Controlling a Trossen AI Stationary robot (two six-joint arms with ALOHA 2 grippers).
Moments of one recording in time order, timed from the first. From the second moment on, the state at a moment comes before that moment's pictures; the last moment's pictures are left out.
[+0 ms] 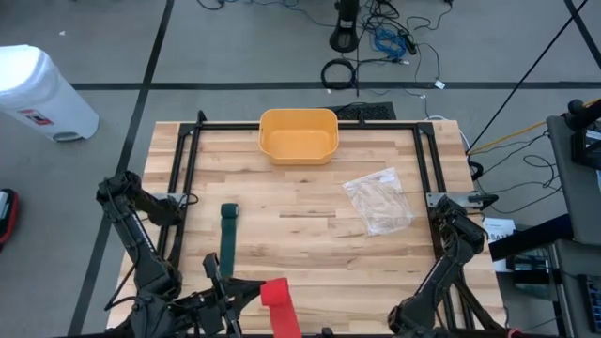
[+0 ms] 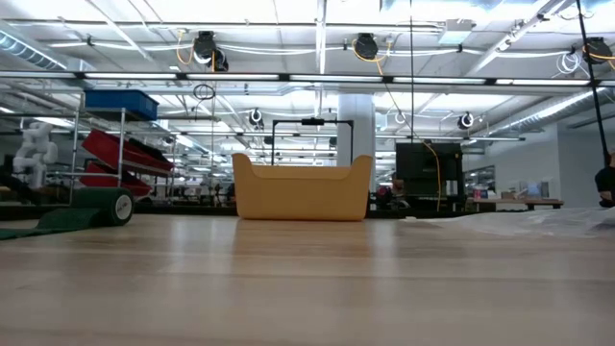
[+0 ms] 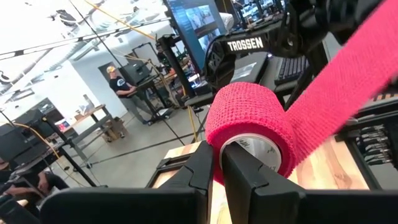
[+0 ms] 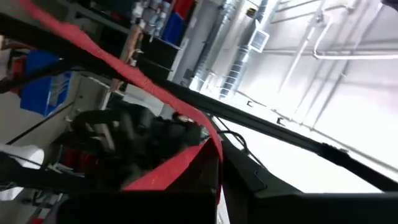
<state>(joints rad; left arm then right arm) -0.99 1.64 1.46 0.27 -1.29 0.53 0.88 2.13 2.03 0.44 0.72 -2.17</state>
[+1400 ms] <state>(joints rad) -0.99 1.64 1.46 0.45 -1.21 0.55 0.81 2.13 2.09 0.01 0.49 -1.32</state>
